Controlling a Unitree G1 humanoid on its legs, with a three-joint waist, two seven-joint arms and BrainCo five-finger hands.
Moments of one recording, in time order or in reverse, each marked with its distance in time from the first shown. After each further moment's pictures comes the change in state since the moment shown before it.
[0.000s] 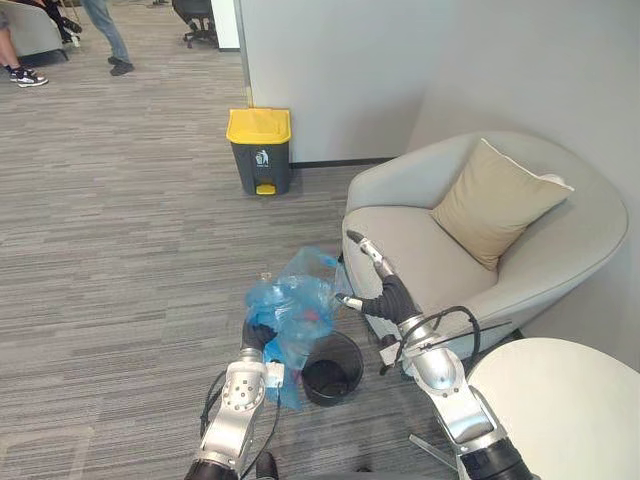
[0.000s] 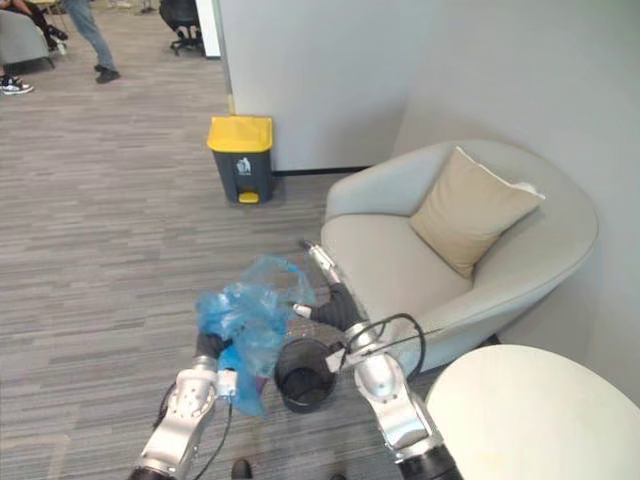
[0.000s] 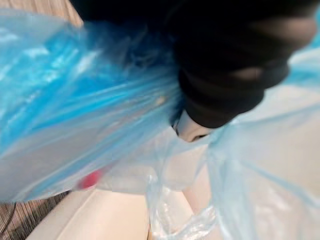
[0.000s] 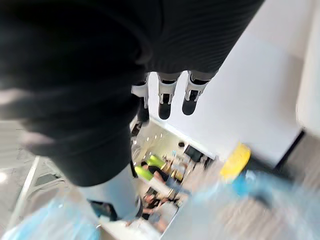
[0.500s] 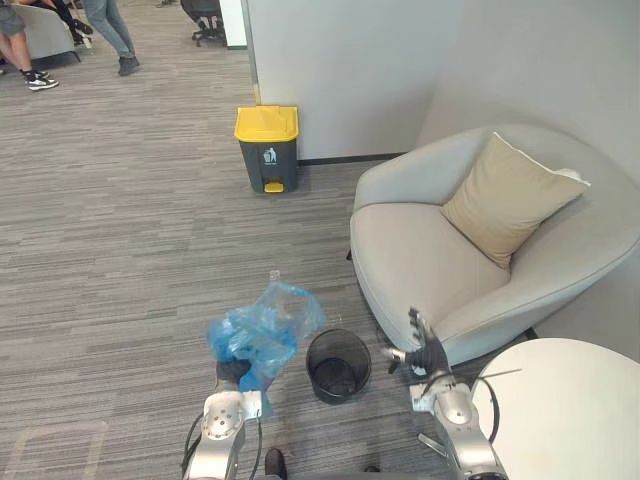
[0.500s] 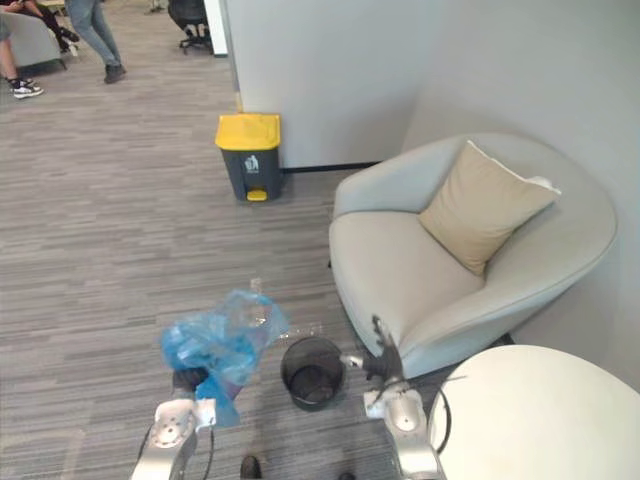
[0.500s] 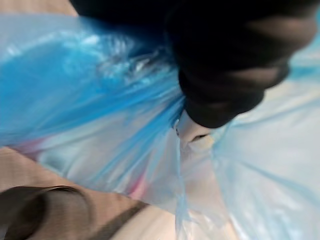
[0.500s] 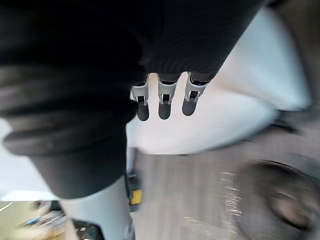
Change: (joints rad) left arm 0.064 -0.025 0.212 0.323 -0.062 0.004 -0.050; right arm 0.122 0.164 -0.316 0.683 0.322 0.110 0.070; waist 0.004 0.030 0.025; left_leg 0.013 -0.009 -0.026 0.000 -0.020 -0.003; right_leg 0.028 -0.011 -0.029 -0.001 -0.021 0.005
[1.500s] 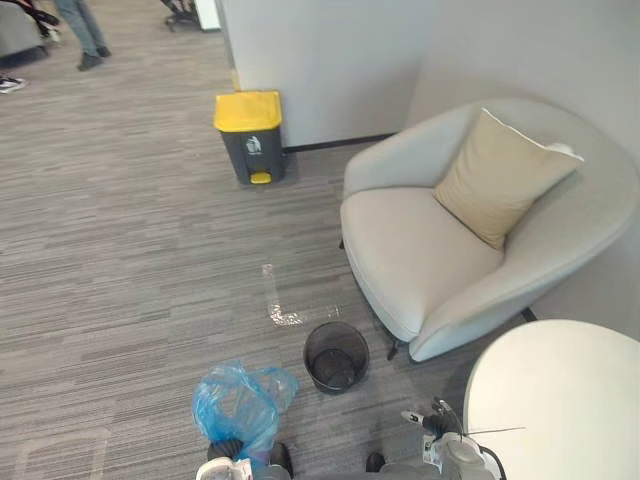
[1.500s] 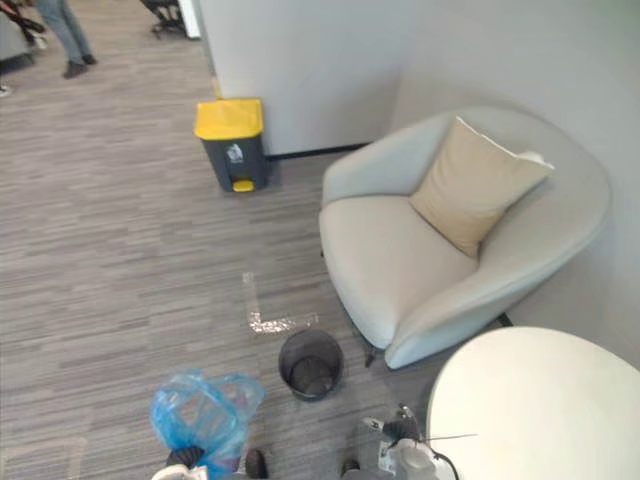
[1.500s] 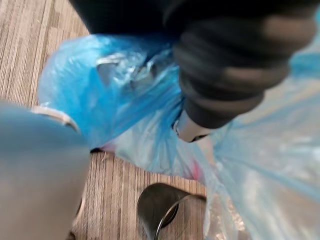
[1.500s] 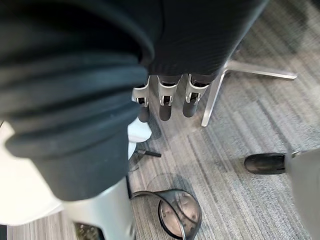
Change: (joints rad) left arm -0.071 -0.037 0.108 0.411 -0.065 0.041 -0.020; right arm -0.108 0.014 -0.131 0.314 0.032 0.071 -0.091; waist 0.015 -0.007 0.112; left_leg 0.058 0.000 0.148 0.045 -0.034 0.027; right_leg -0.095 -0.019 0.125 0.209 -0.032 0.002
